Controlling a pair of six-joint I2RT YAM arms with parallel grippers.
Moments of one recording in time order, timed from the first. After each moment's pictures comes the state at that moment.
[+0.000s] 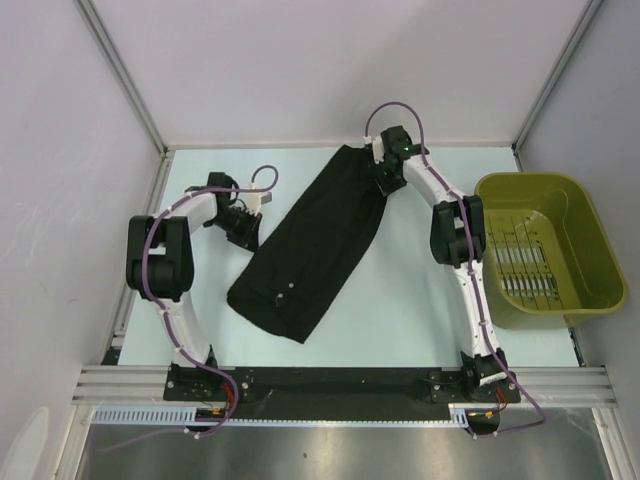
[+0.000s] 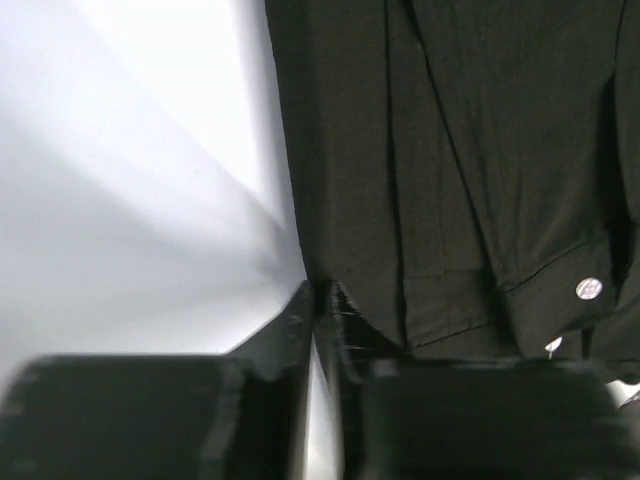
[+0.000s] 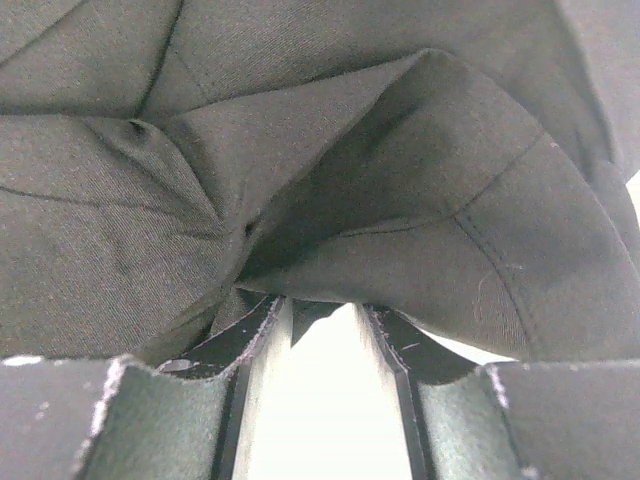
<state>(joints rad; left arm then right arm) -0.05 1.93 1.31 -0.73 0.51 0.47 0.28 2.53 2.27 -0.77 -0.06 -0.18</state>
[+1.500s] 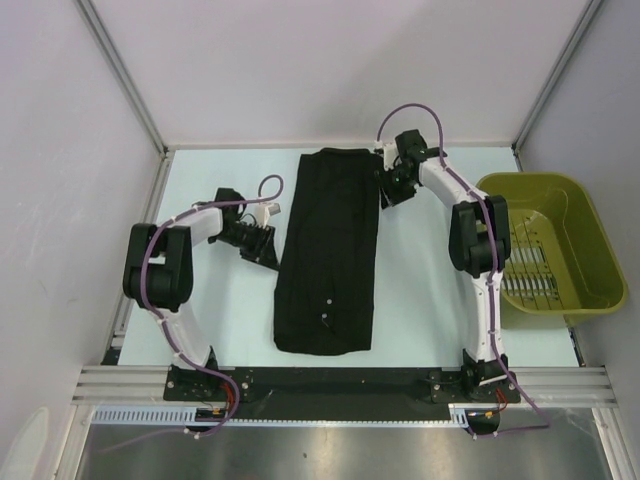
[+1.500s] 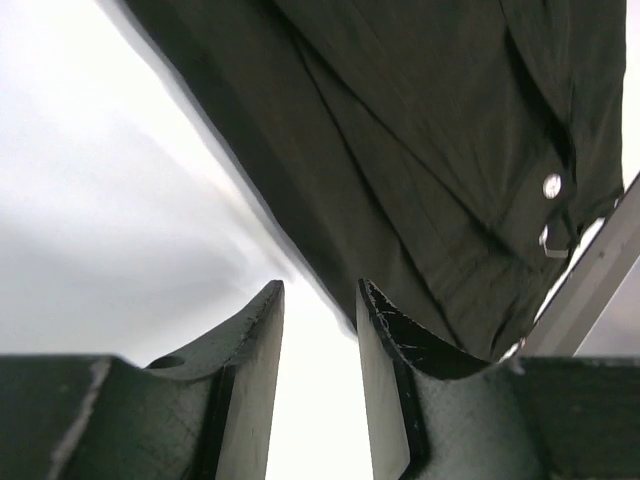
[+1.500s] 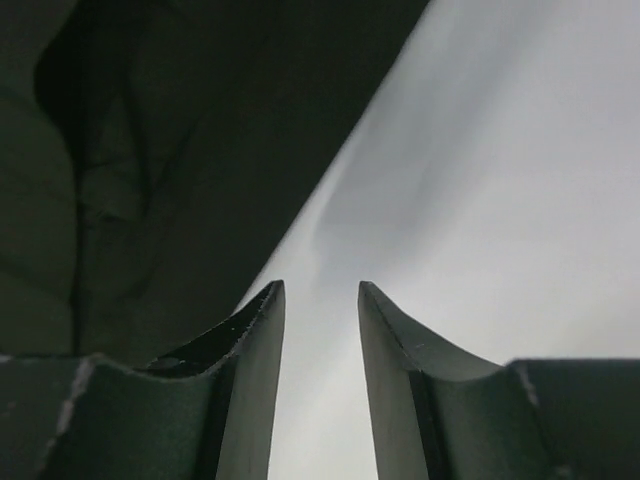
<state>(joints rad) -0.10 1.84 1.12 -0.68 0.74 0.35 0.26 2.26 1.94 -0.74 -0.23 -0.15</state>
